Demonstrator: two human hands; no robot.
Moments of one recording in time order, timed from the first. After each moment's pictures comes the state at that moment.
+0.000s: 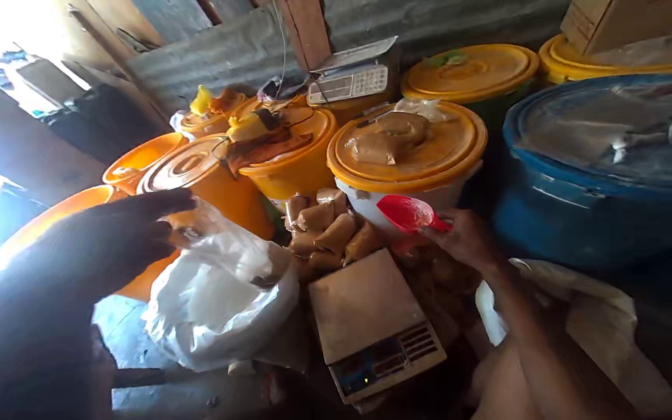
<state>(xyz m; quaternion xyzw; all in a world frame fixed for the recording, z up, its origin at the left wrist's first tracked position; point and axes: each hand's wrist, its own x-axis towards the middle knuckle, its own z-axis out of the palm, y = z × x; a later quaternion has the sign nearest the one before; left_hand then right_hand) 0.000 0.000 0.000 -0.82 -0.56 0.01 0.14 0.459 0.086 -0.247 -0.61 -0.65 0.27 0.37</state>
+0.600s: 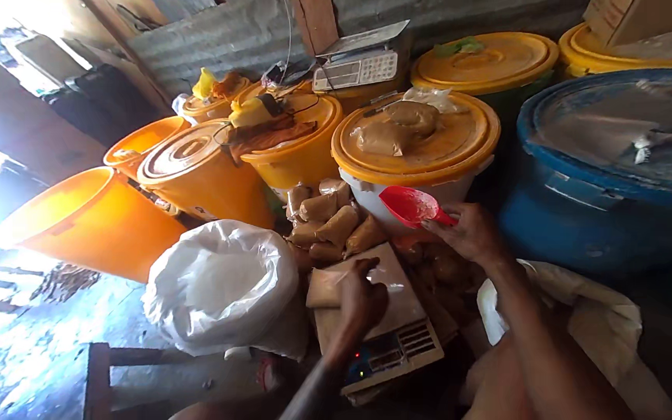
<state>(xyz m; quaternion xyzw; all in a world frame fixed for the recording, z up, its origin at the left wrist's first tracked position) 0.228 0.004 -0.257 -0.65 -0.65 -0.26 -0.28 0.456 0.096 -0.254 -0.58 -0.66 0.25 0.40</state>
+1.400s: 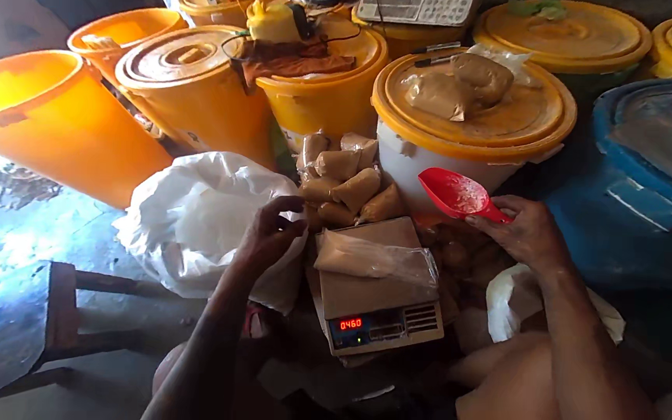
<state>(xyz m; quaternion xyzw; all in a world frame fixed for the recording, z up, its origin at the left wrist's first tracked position) 0.034 0.006 -0.225 -0.64 -0.62 -0.37 -0.28 0.454 0.088 -0.266 -0.59 -0.69 0.22 0.35</state>
